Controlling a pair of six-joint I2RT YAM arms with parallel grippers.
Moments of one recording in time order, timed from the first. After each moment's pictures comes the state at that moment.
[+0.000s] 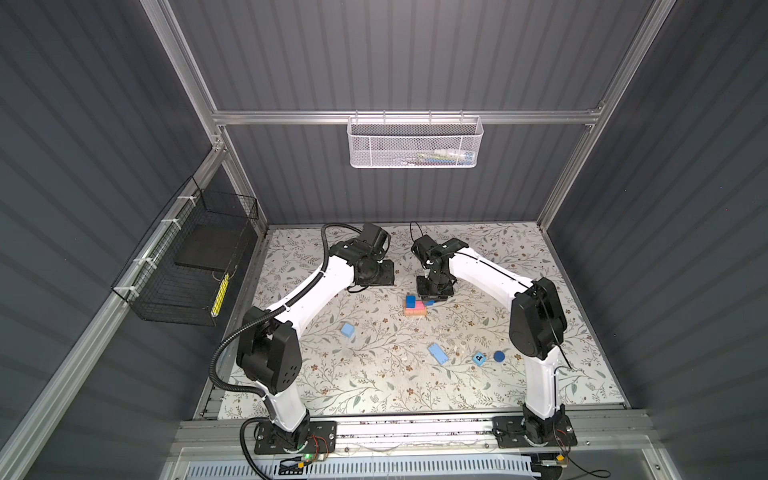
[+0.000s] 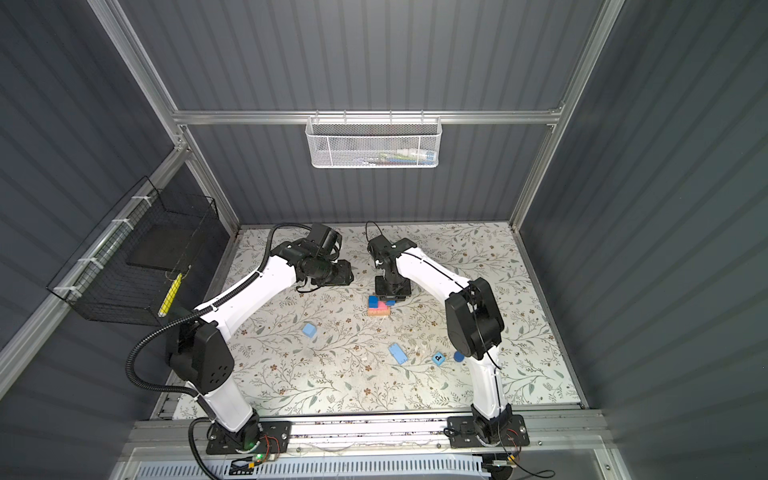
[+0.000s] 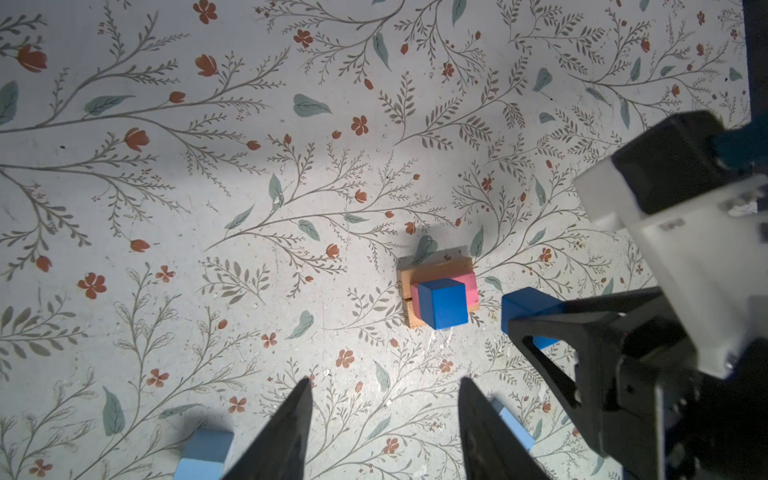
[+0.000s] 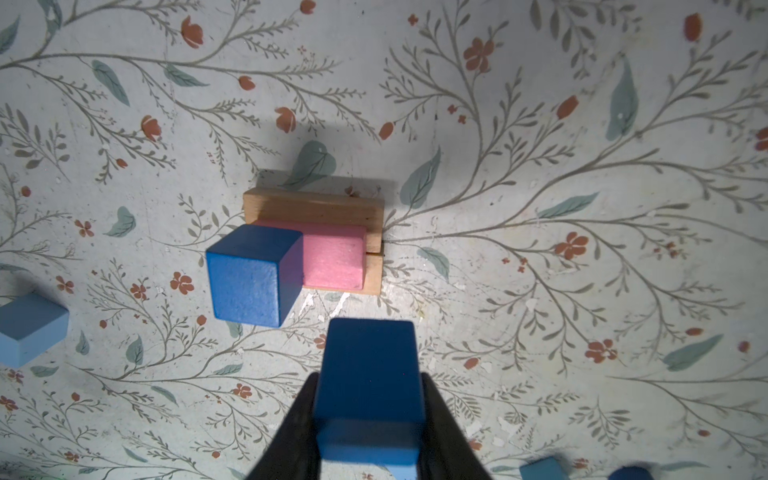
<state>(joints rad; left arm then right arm) -0.56 1.75 1.57 -0.86 0.10 -0.43 0.62 2.06 1.76 -1.13 -0.04 0.55</state>
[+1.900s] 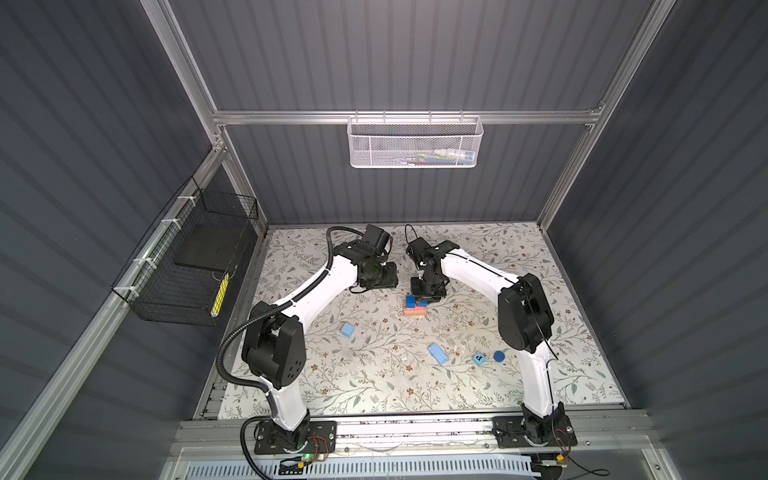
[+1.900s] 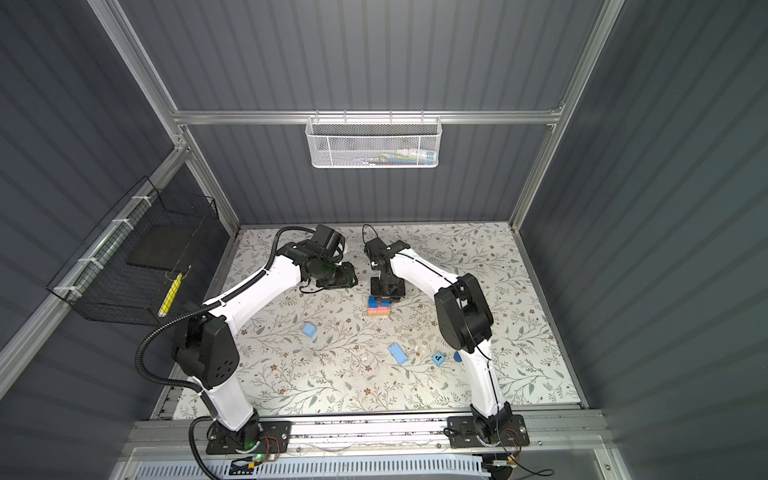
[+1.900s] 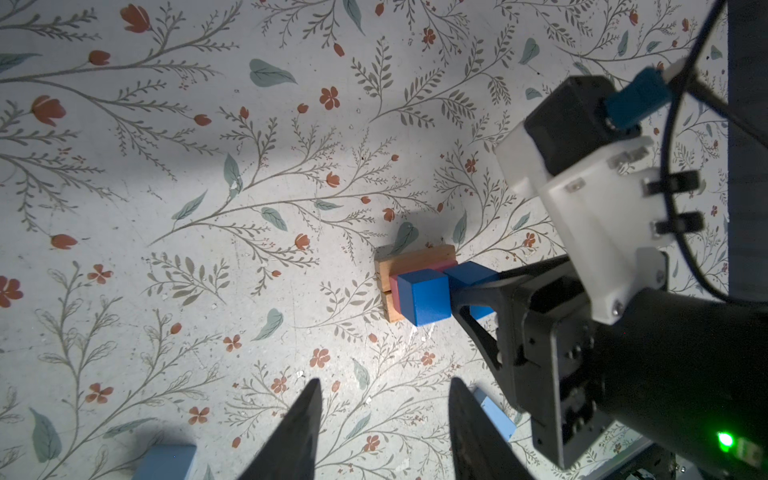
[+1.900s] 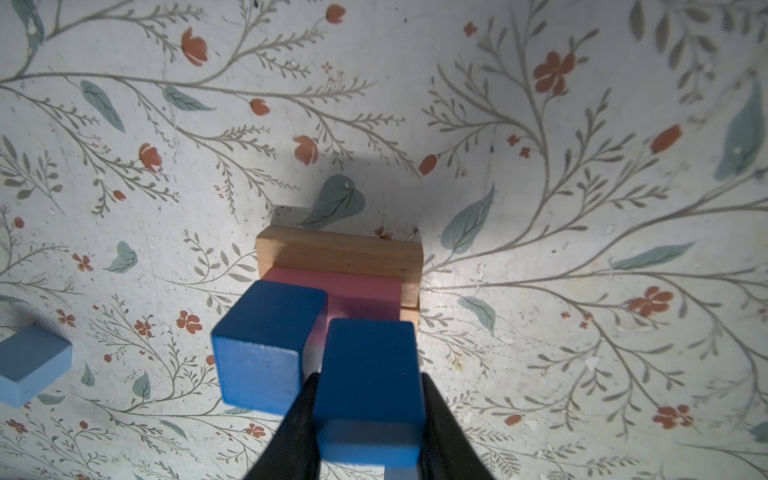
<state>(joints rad) -0.56 1.79 1.57 -0.84 0.17 -0.44 0.62 2.15 1.80 -1.08 -0.08 0.56</state>
